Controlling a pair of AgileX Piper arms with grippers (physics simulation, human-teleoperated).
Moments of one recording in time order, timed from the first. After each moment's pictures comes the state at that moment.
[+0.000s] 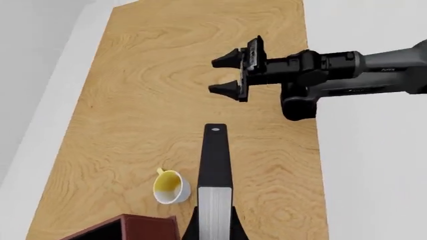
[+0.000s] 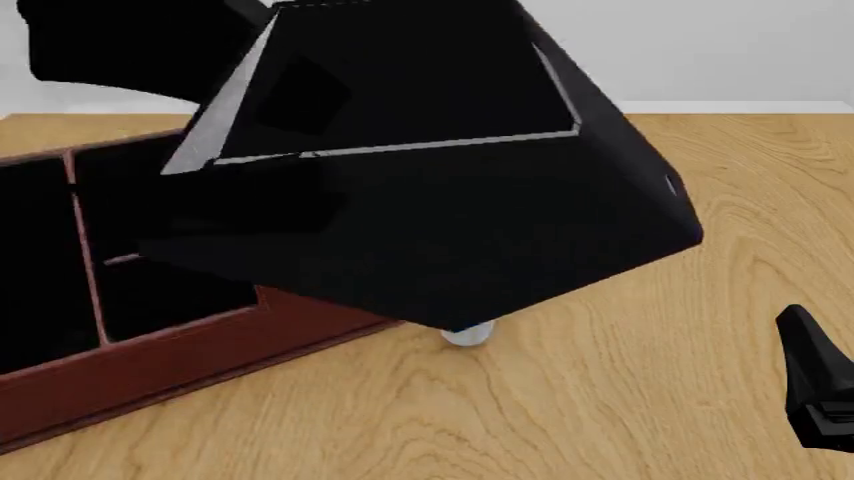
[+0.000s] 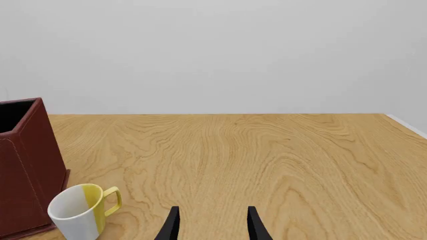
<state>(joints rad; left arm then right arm) -1.26 1.07 -1.55 1.13 0.40 0.00 0.01 -0.01 0.00 0.00</state>
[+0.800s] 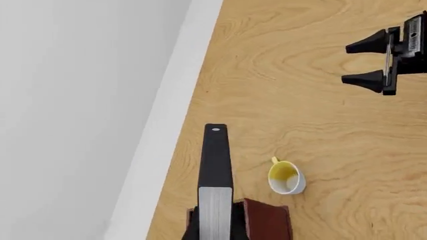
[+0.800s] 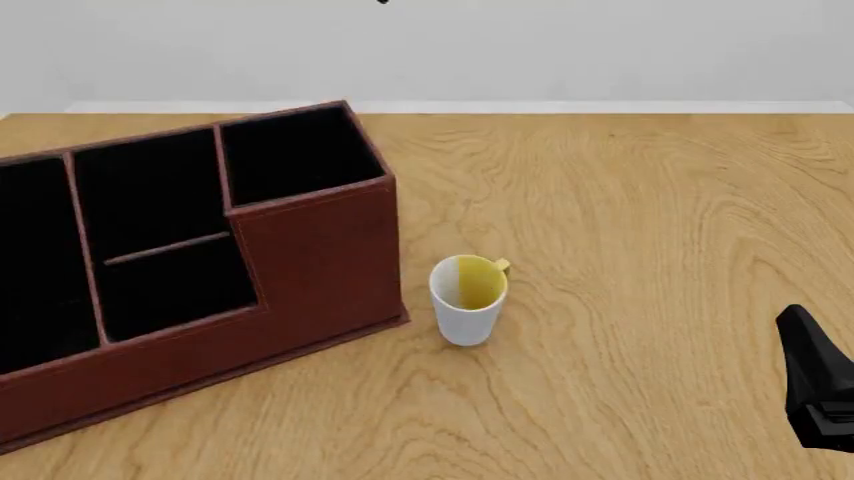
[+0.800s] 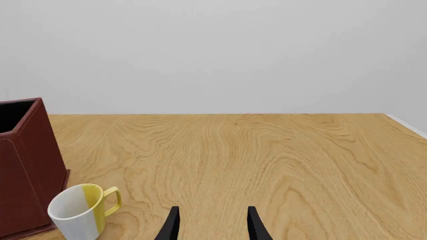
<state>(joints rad) -0.85 1.32 -2.03 1.22 0.75 0.00 0.01 -0.01 0.00 0.00</state>
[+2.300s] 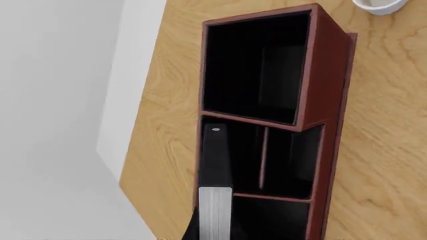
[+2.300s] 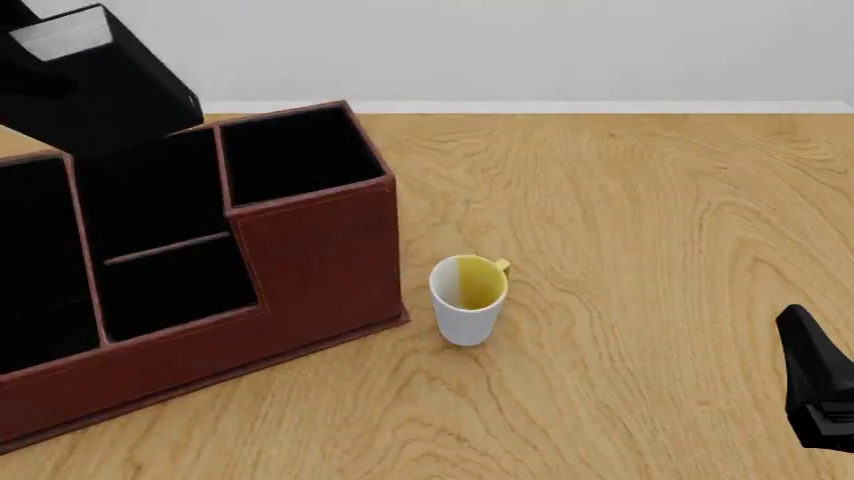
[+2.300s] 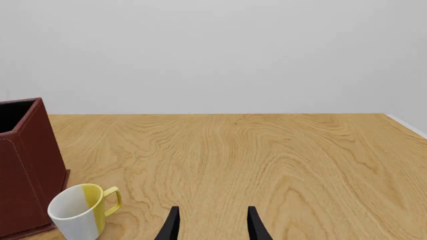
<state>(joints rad) -0.13 1.17 -1.52 1.22 1.12 0.00 0.01 -0.01 0.00 0.00</state>
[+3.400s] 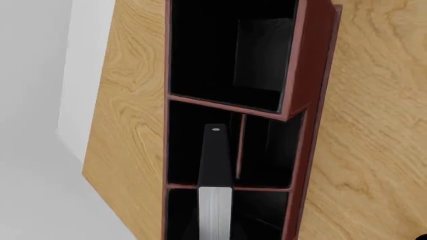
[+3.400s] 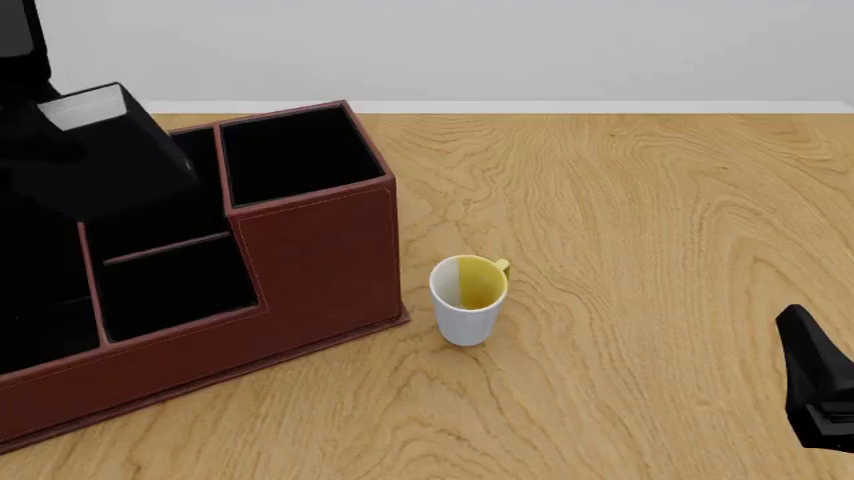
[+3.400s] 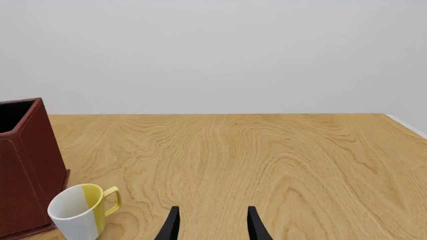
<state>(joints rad) -0.07 1.19 -1.39 1.22 1.12 0.00 0.01 -0.01 0.00 0.00</state>
